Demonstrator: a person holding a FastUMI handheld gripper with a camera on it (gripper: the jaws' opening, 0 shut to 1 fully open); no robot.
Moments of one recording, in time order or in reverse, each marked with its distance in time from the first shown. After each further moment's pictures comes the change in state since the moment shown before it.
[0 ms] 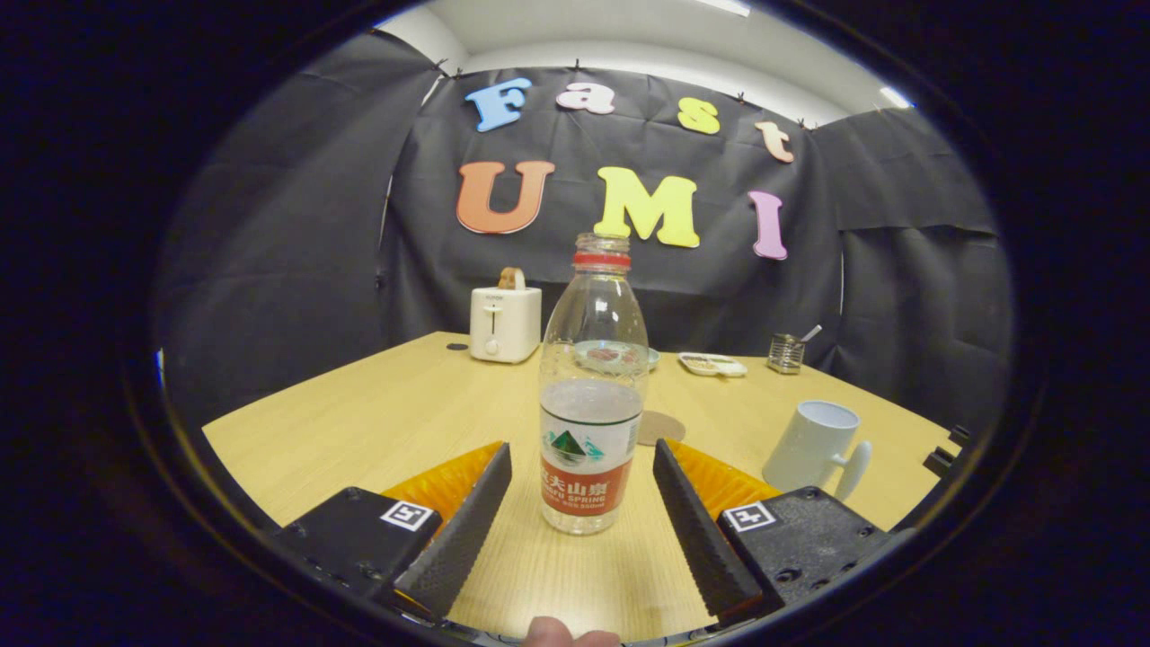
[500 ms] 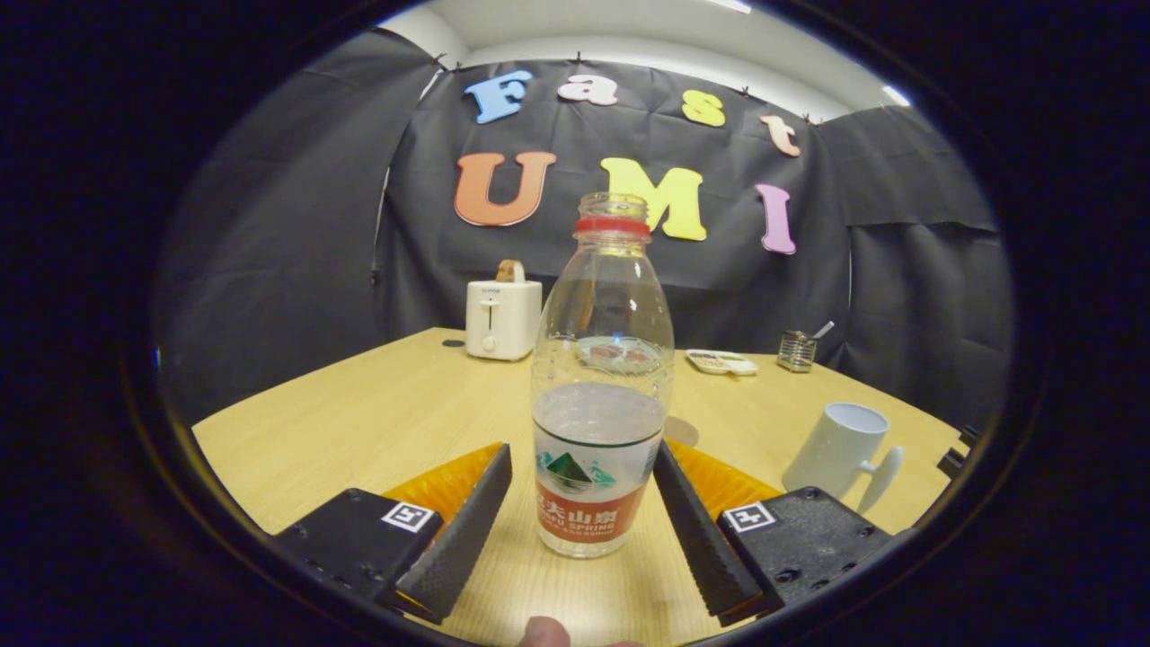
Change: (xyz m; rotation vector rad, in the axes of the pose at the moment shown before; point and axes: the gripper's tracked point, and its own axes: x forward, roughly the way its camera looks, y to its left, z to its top) arm 0.036 0.003 -0.004 -0.007 0.021 0.007
